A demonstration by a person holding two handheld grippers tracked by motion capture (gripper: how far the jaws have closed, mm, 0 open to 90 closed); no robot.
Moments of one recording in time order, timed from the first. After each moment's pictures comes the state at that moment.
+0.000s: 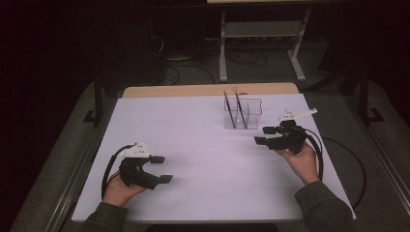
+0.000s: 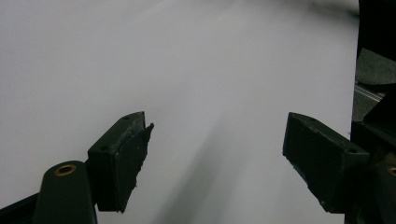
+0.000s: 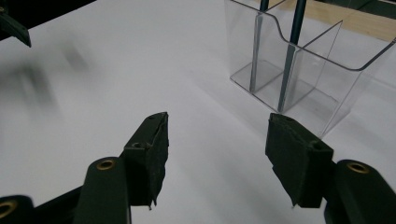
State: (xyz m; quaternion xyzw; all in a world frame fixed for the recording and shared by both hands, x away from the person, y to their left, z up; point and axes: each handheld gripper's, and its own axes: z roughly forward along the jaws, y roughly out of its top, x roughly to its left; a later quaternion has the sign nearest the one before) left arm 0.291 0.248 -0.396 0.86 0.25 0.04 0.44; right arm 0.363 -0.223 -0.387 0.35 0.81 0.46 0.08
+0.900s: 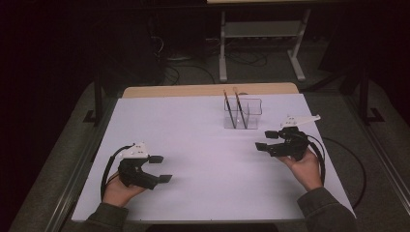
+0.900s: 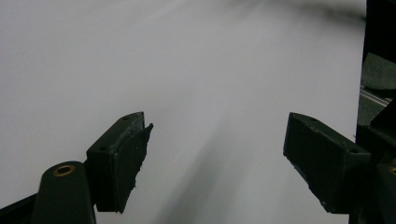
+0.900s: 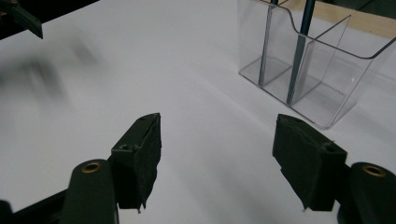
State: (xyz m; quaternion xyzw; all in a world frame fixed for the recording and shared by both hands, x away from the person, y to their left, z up) left arm 0.287 0.250 -0.397 0.86 0.26 0.04 0.44; right arm 0.344 -0.224 -0.387 0.35 0.81 0.46 0.09
